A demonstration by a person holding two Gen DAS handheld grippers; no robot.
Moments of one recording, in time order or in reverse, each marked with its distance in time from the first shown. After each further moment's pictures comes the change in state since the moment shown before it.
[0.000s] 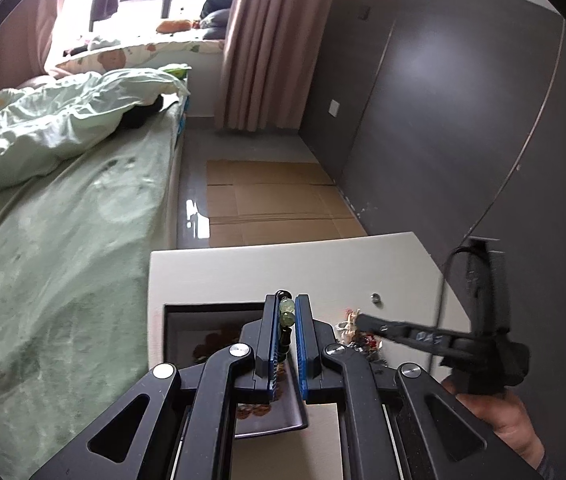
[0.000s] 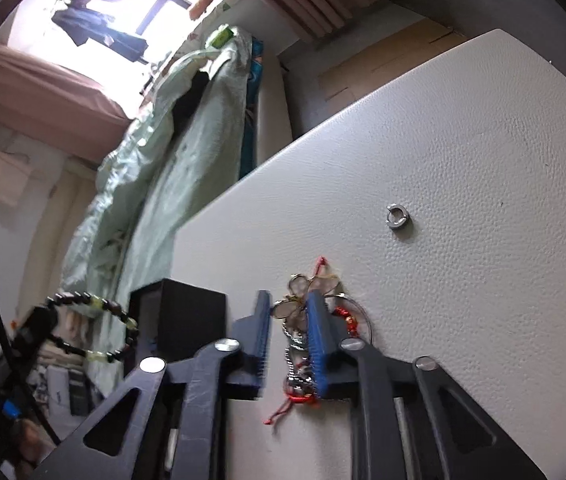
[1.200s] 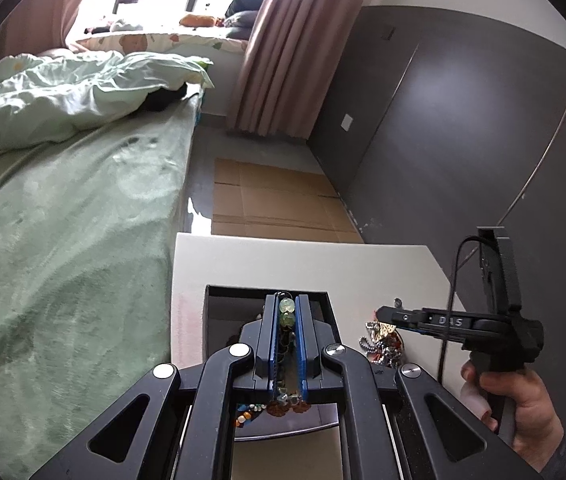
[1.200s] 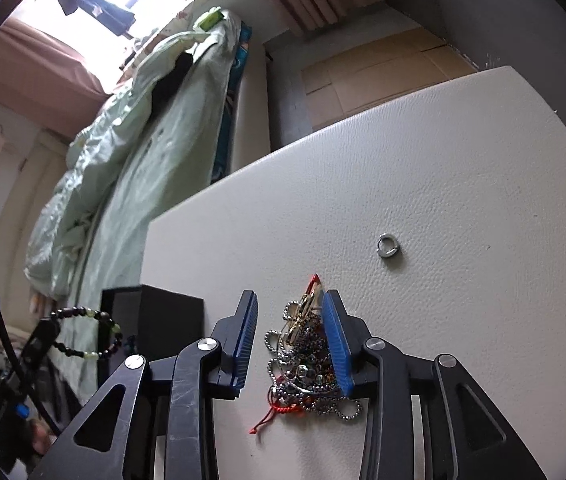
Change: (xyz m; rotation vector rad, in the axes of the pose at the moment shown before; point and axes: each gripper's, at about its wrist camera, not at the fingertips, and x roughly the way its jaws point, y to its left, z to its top) left arm 0.004 0.051 -0.020 -0.102 -0.038 -0.047; right arm 0.011 0.020 0.016 -0.085 0.067 -0.174
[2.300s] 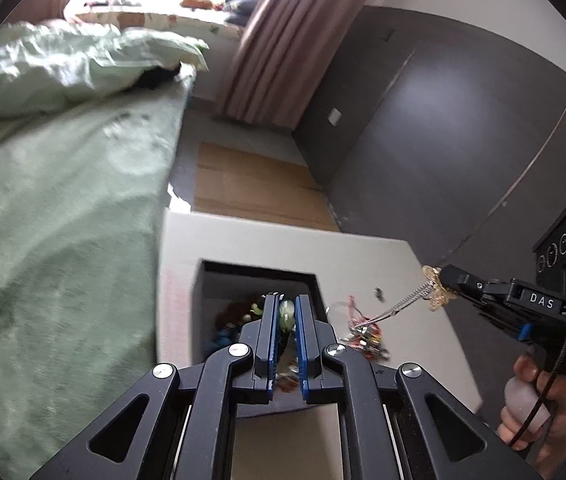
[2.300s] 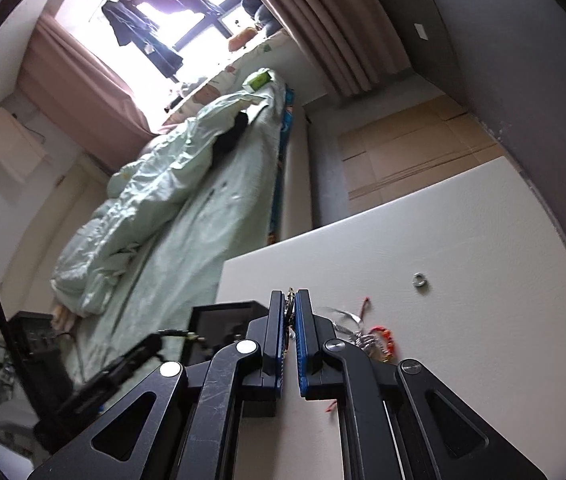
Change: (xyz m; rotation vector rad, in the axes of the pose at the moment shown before) left arm -0.001 0.015 -0.006 -0.075 0.052 -0.118; right arm -0.097 0.046 -0.027 -0.071 -0.236 0.112
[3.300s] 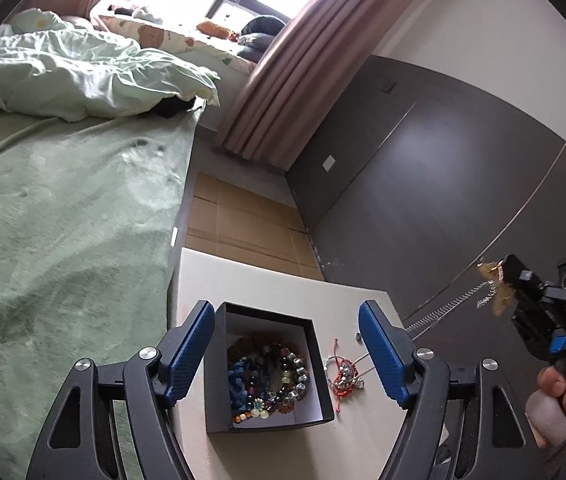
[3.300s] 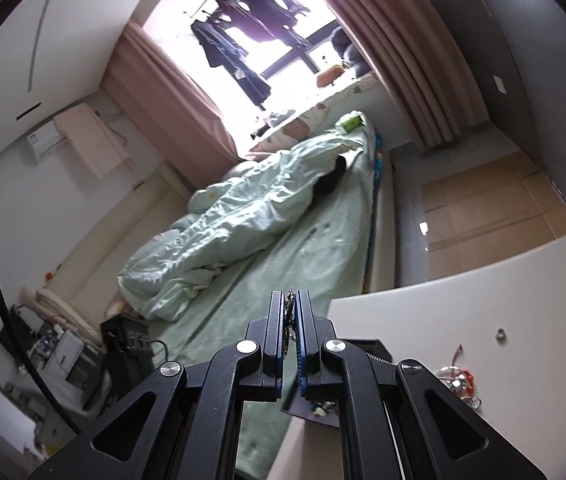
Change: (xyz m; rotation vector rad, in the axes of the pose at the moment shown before) left arm -0.050 0.027 0.014 -0.096 -0.167 -0.062; right arm -0.049 0.082 0.008 -0.163 -0.143 0.246
